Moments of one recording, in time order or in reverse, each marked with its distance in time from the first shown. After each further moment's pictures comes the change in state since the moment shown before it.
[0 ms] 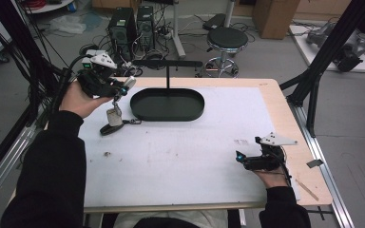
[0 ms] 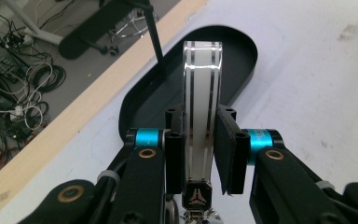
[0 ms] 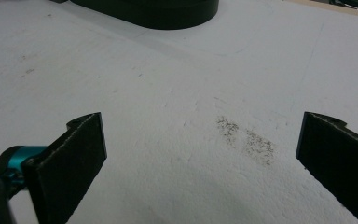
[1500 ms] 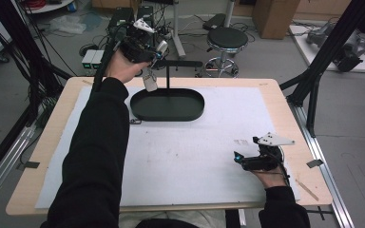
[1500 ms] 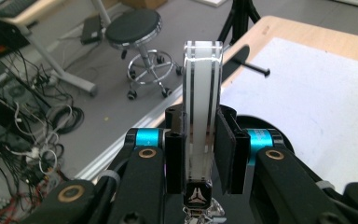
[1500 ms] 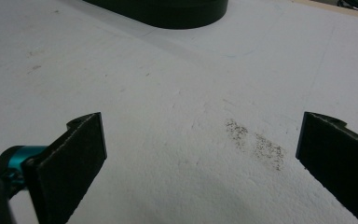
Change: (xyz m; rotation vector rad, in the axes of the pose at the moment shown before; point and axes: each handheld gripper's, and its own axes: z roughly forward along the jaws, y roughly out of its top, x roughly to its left) left arm 0.020 0.103 0.073 -0.151 0.076 -0.007; right arm 0.004 0.001 0.003 0.005 0.018 -0.017
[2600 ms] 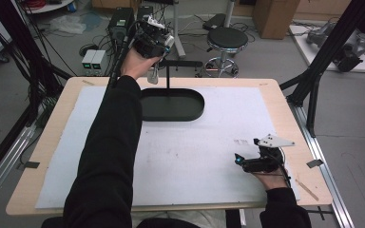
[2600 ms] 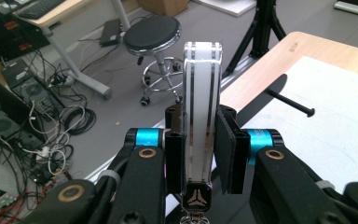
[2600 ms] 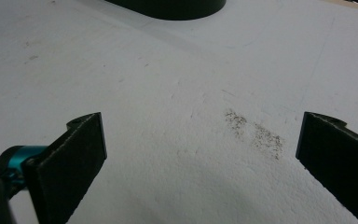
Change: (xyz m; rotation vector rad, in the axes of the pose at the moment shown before) left arm 0.004 0.008 0.044 -0.007 0.069 -0.054; right arm 0.001 -0.004 -0.002 0.022 -0.008 -0.006
